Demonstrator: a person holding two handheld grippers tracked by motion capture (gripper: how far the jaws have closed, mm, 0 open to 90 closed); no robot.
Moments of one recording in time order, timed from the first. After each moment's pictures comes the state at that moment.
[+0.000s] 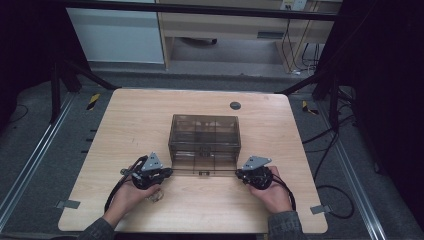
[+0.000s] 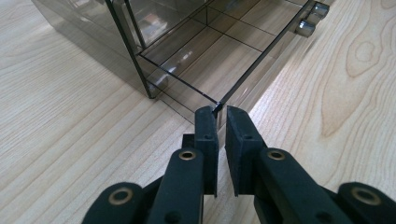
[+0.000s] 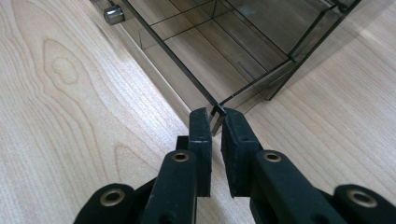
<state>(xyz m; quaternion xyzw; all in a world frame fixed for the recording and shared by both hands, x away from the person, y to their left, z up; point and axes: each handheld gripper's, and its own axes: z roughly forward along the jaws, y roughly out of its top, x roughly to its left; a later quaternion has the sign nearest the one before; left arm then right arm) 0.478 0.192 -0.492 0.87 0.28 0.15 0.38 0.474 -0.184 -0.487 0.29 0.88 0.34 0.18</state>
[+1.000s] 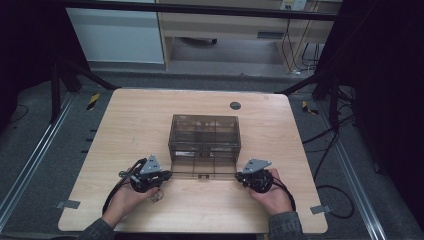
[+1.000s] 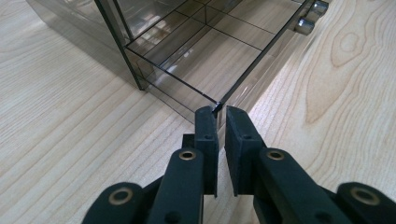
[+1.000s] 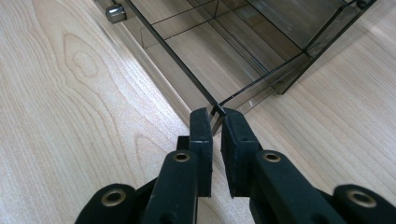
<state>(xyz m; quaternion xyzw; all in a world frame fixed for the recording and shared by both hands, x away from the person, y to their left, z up) 0.470 0.195 -0.490 0.87 0.27 0.15 0.38 0.464 -0.182 -0.485 0.28 0.88 0.33 0.18</state>
